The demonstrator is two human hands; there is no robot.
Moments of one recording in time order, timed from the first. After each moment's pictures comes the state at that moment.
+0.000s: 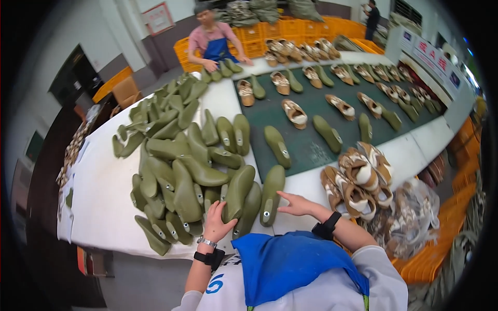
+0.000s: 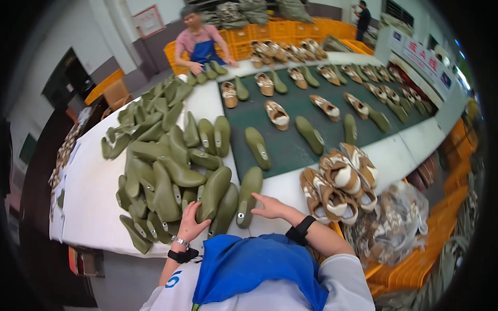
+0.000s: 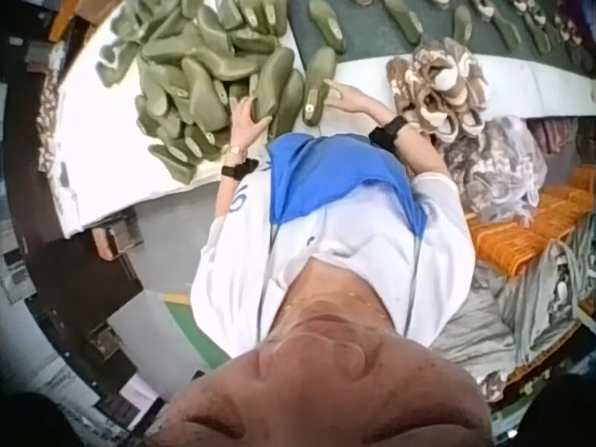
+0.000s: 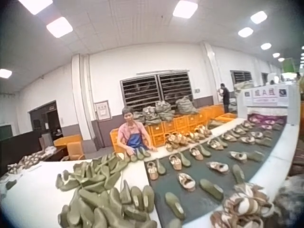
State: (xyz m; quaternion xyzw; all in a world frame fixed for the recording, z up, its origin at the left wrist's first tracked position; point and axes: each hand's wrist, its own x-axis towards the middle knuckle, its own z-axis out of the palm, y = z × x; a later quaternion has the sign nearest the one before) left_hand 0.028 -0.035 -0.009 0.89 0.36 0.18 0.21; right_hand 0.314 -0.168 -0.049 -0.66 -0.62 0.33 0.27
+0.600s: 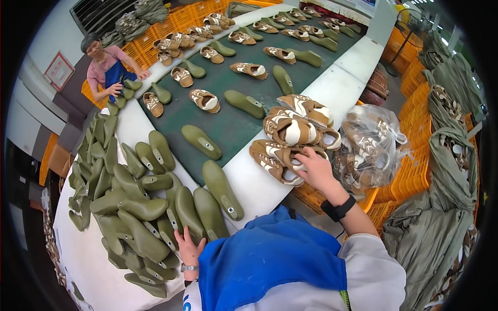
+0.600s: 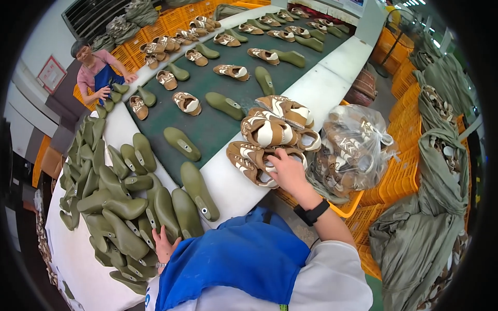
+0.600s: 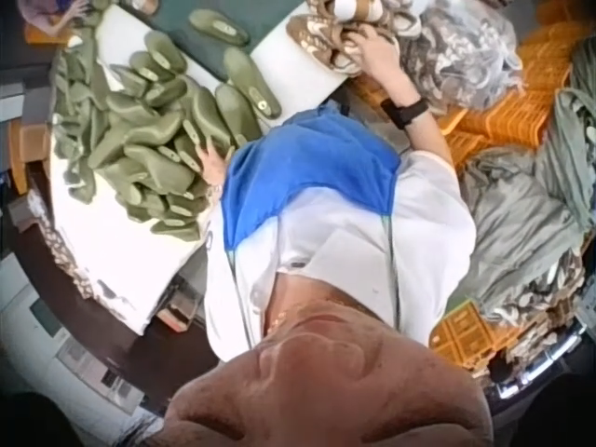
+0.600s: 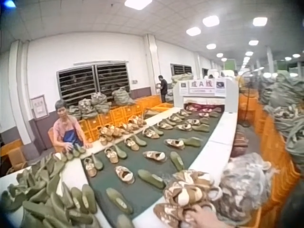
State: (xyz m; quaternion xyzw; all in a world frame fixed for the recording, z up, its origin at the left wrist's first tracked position) left_hand 0.043 -0.053 -0.040 0.91 0.37 0.06 0.18; right_hand 0.368 -0.349 0.025 -0.91 -0.33 -0.07 0.24
